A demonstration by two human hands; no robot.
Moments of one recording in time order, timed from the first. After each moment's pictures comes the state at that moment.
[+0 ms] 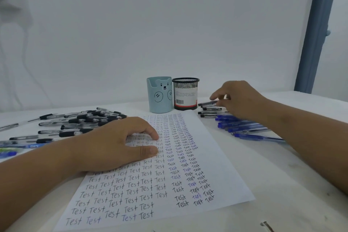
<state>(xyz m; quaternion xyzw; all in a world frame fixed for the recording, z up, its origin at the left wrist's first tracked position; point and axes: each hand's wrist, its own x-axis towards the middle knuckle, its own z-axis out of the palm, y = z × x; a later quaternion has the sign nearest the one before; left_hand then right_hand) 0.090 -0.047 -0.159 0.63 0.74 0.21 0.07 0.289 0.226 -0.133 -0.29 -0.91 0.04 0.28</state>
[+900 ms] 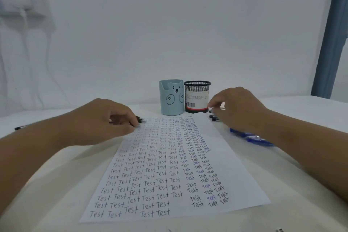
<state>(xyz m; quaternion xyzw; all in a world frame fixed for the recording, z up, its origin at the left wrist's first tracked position) 0.054 -0.074 -0.126 0.56 0.79 0.27 0.01 0.271 0.180 -0.134 -0.27 -0.92 -0.02 0.28</state>
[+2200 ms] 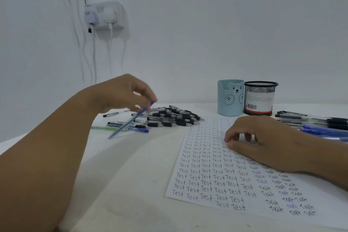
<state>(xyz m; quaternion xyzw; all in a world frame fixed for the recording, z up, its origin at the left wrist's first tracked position) 0.004 -0.140 -0.079 0.45 0.82 0.35 0.05 0.244 0.108 -0.160 -0.01 -0.98 0.09 0.18</state>
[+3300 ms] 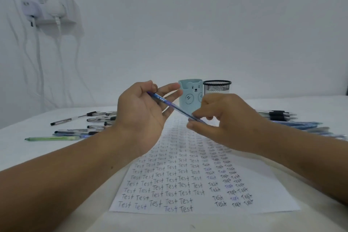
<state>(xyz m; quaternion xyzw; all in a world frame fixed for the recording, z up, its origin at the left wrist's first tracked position) 0.124 -0.036 -0.127 0.32 0.37 0.82 0.30 0.256 0.113 -0.143 0.00 -0.94 0.08 0.32</state>
